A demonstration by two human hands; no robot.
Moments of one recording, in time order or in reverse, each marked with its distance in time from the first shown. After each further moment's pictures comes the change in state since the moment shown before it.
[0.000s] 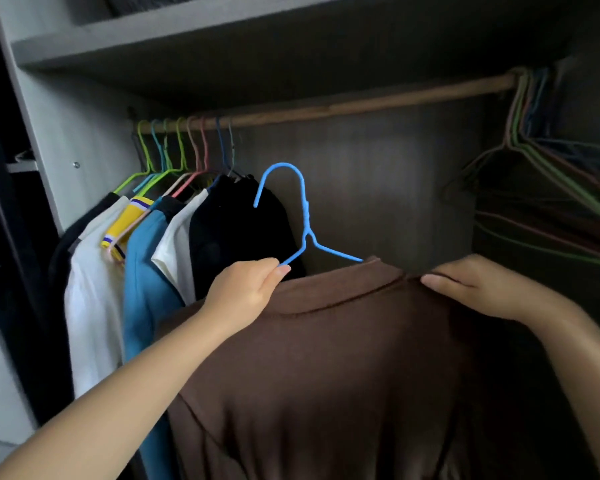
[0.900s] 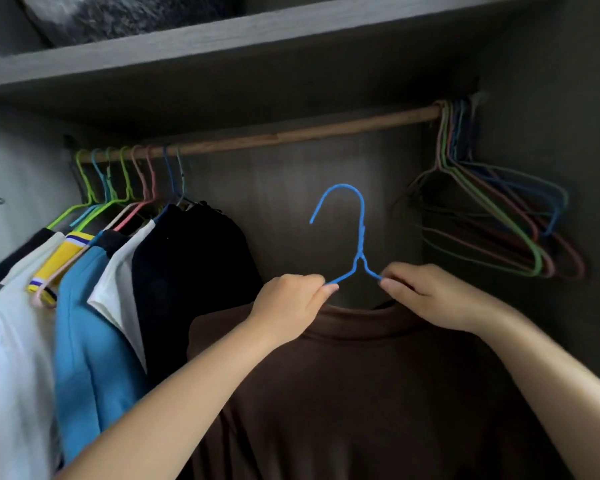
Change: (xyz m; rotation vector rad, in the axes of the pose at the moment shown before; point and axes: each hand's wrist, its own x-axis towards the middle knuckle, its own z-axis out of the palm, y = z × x) left_hand 0.049 0.082 0.043 0.090 -0.101 0.181; right_hand -0.014 -0.017 -0.020 0.019 0.093 0.057
